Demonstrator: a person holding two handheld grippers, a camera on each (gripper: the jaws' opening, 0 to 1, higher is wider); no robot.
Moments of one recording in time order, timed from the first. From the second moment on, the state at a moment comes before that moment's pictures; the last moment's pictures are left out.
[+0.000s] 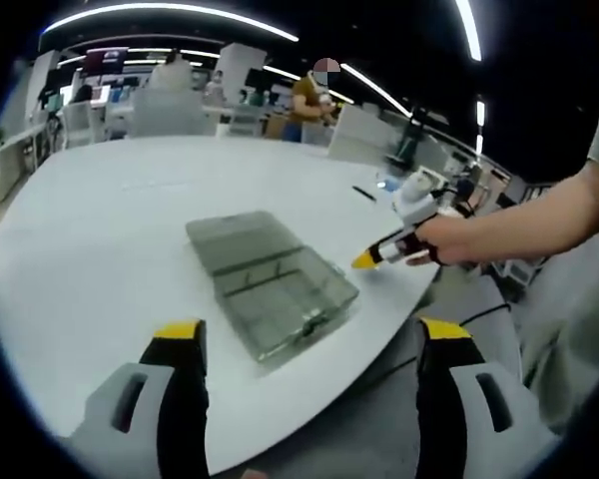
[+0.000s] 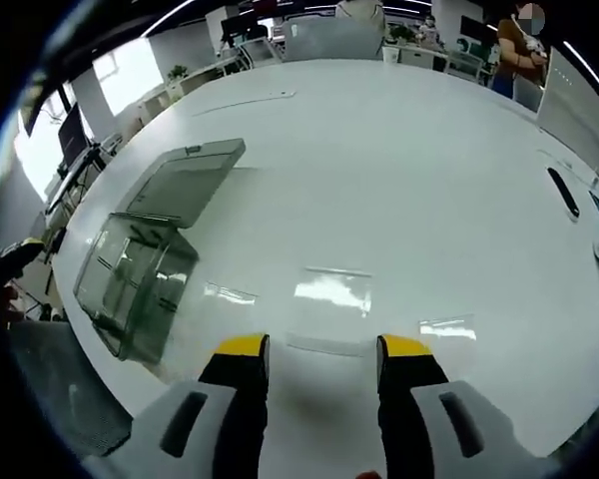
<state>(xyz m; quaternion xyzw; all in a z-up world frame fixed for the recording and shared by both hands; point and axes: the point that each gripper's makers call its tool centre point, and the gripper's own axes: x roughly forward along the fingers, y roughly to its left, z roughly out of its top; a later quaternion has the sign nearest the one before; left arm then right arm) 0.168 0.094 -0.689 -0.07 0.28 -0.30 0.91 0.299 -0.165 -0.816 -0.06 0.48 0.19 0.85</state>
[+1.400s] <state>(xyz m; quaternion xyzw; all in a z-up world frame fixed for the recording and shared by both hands) 0.171 0.090 -0.690 -0.08 0.28 -0.30 0.91 0.300 -0.168 -0.820 -0.10 0.49 0.17 0.85</state>
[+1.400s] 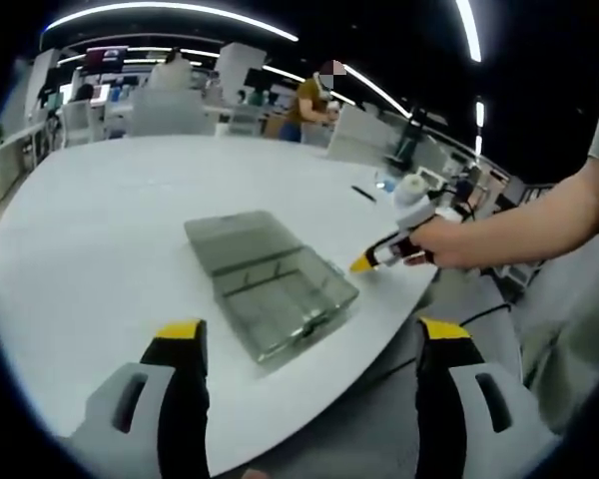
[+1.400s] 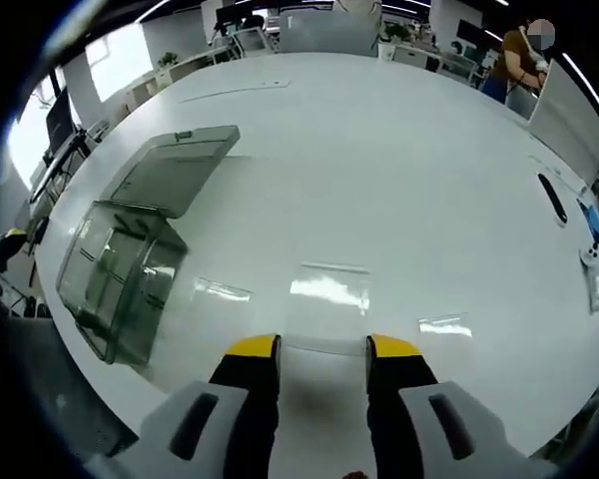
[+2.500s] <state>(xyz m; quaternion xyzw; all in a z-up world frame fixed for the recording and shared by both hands) 0.173 0.081 -0.691 -0.08 0.29 -0.32 0.90 0.297 -0.166 -0.816 -0.10 0.49 0.19 0.84</state>
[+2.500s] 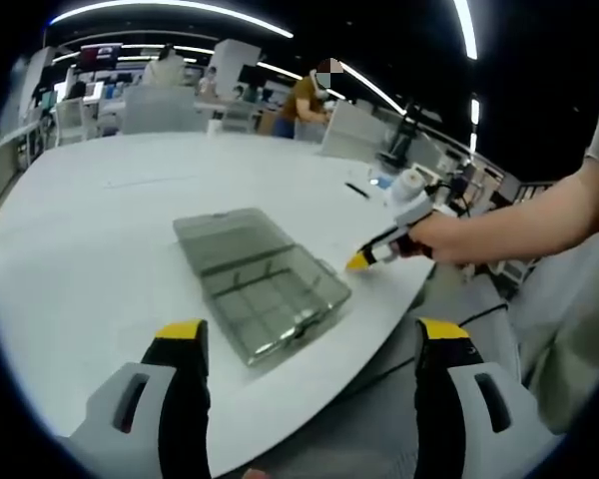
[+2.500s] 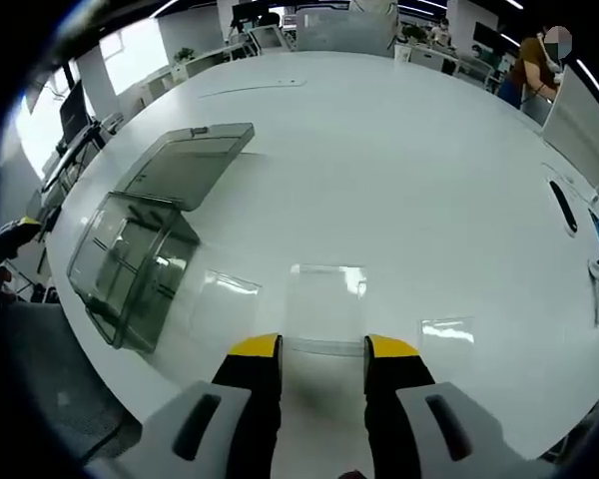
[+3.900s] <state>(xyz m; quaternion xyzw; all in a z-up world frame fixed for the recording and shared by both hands) 0.170 0.081 -0.689 -0.08 0.28 -0.31 0.90 0.293 -0.172 -0.827 -0.14 0.59 0.18 0.78</state>
